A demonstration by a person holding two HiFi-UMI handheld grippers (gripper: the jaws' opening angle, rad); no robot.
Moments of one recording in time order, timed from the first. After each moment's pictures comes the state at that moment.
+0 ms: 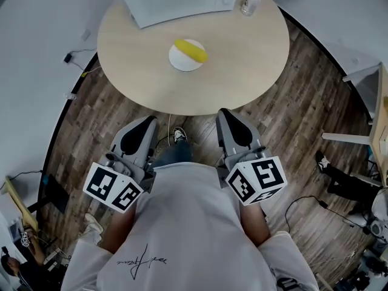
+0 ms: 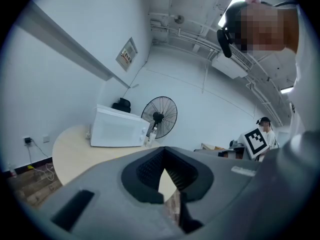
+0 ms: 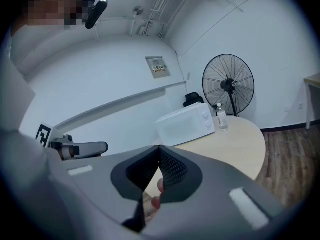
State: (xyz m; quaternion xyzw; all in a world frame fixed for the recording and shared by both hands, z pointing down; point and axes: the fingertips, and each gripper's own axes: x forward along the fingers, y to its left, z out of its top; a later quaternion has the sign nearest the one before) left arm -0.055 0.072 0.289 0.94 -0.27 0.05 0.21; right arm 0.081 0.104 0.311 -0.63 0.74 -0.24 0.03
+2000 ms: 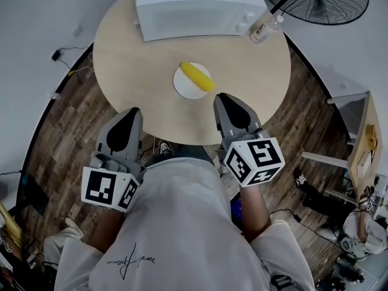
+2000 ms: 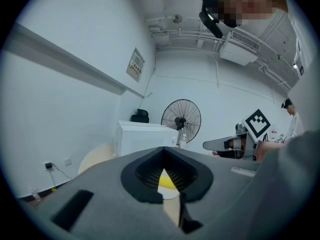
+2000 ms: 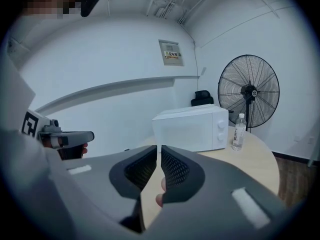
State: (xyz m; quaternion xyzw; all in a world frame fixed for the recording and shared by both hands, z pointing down) left arm -0.096 -0.085 0.292 0.92 -0.37 0.06 0.13; right arm 0.078 -0.073 0.314 -0.61 0.76 -0.20 -0.08
